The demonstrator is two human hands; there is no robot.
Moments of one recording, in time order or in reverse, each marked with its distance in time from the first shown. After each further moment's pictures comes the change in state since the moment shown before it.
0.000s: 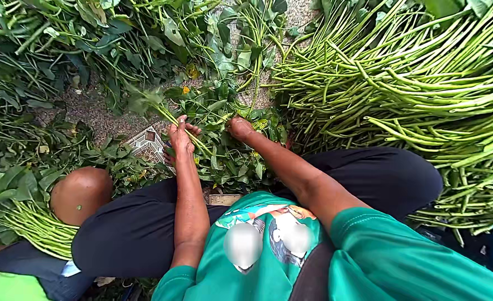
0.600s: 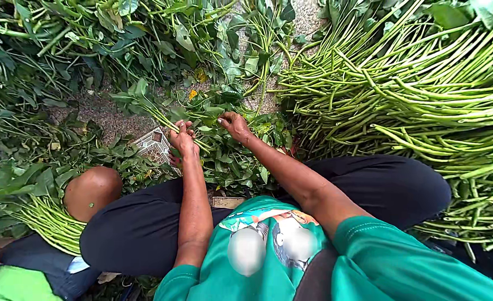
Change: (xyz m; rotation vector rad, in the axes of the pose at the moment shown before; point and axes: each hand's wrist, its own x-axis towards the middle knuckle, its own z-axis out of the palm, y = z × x) left_hand 0.003 -0.005 0.001 -0.094 0.207 0.159; right_hand -0.008 -0.041 -0.013 0.505 0.302 -0.182
